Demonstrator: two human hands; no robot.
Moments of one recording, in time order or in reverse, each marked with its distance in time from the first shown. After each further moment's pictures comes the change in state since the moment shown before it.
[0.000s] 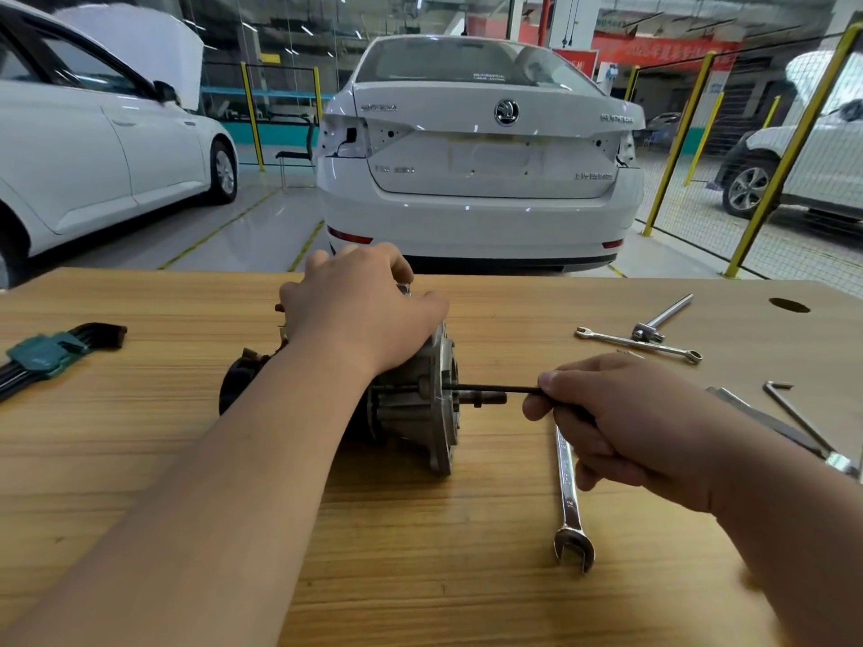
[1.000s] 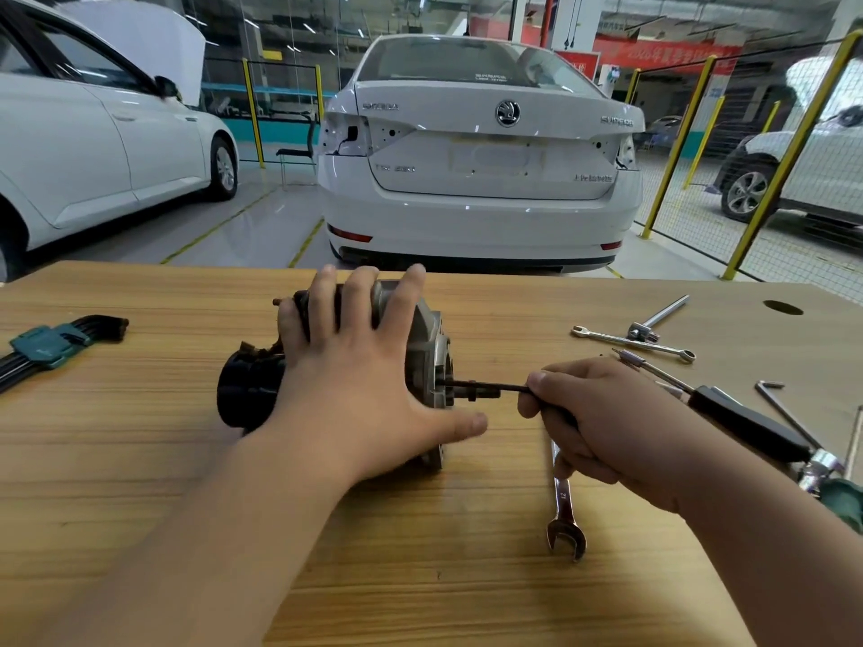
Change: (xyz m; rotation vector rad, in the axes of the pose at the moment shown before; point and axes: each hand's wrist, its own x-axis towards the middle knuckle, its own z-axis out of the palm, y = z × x) left_hand -0.055 -0.021 0.014 0.173 -0.062 0.198; right_hand 0.005 0.011 0.007 -0.052 0.036 -0.090
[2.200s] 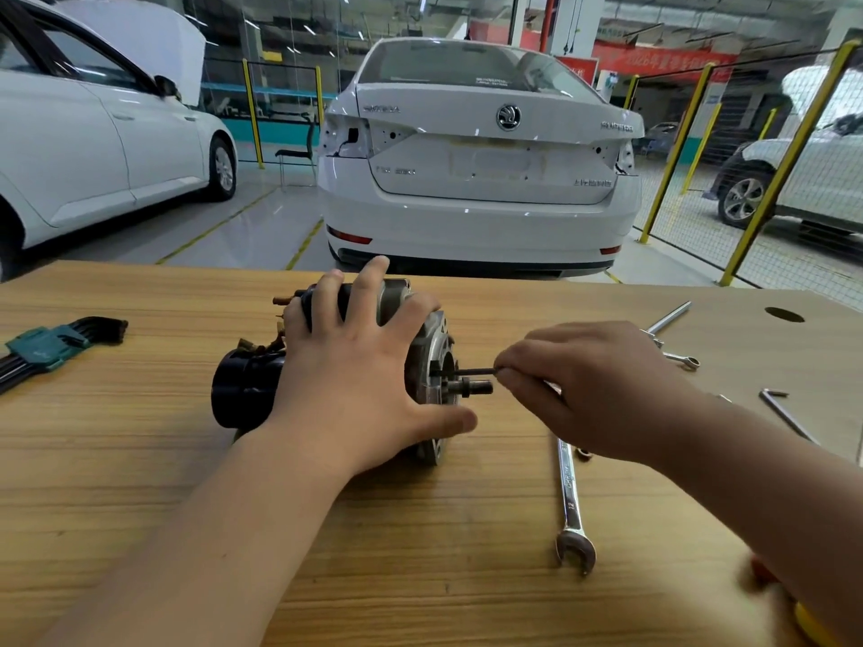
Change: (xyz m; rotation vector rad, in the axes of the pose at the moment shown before) left_hand 0.011 -0.012 0.004 0.091 0.026 0.066; right_hand 0.028 -0.009 -0.015 -1.096 0.214 -1.053
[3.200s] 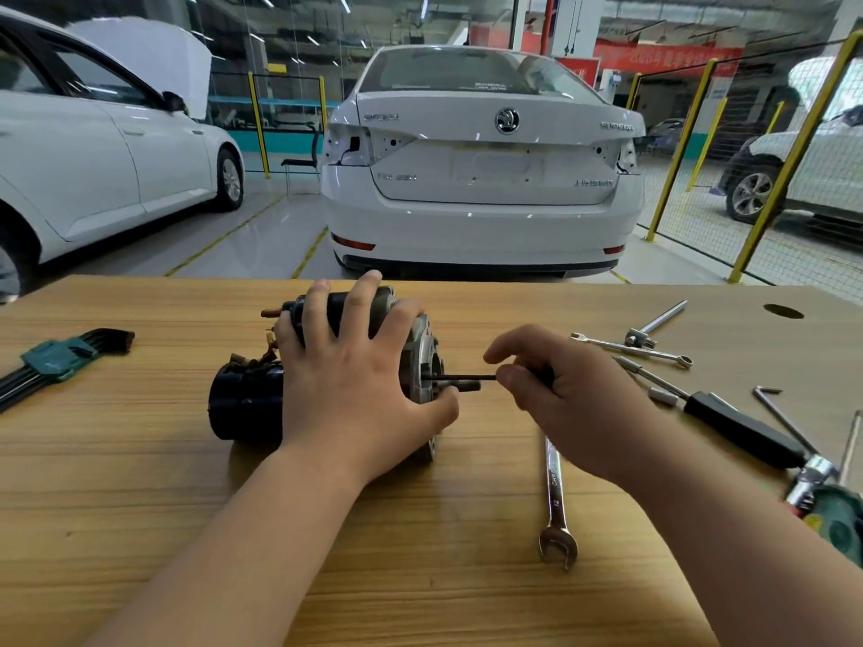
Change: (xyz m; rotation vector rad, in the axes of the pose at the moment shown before) left_hand -0.007 0.014 0.011 0.078 0.146 -0.085; right_hand -0.012 -0.017 0.010 0.492 0.013 0.551
